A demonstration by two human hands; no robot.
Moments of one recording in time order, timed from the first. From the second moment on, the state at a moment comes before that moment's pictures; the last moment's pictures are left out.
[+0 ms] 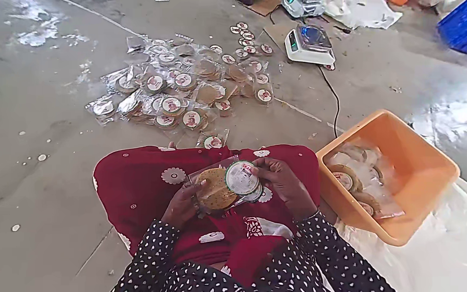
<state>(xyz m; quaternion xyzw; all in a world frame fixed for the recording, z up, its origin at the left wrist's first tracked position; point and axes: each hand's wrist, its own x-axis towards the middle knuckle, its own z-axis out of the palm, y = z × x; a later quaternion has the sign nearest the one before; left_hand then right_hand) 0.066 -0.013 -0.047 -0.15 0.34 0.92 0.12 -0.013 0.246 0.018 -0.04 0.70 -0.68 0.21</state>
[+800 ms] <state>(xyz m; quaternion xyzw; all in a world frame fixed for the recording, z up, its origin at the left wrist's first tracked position) 0.058 -0.019 -0.060 -0.01 0.39 0.89 0.22 -0.009 0.276 0.067 -0.16 0.81 -0.56 -0.04</state>
